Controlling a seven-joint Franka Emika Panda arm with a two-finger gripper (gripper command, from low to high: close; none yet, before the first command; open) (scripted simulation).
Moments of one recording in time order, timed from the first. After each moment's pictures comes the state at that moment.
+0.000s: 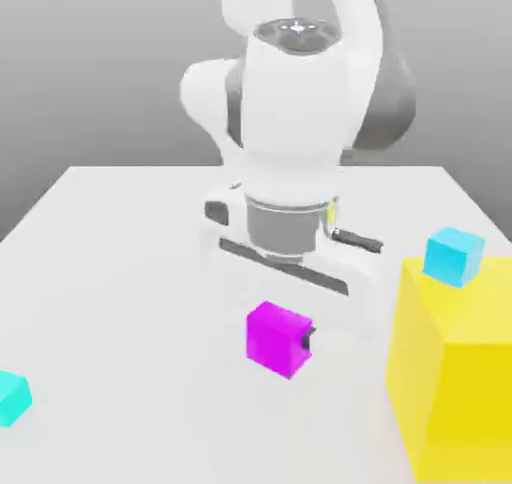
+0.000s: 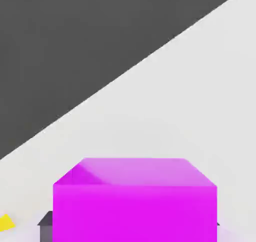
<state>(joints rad) 0.03 -0.04 0.16 -2.38 0.00 2.34 1.47</state>
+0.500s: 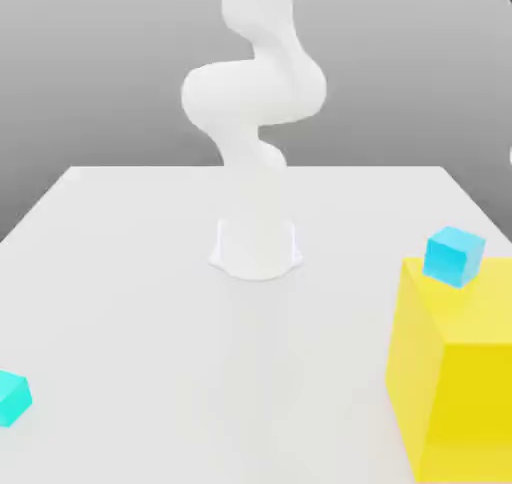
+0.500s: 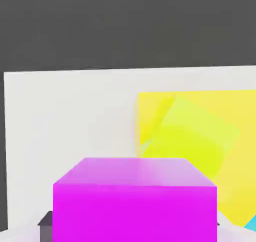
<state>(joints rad) 0.39 0.03 0.25 -2.10 0.00 2.14 1.50</state>
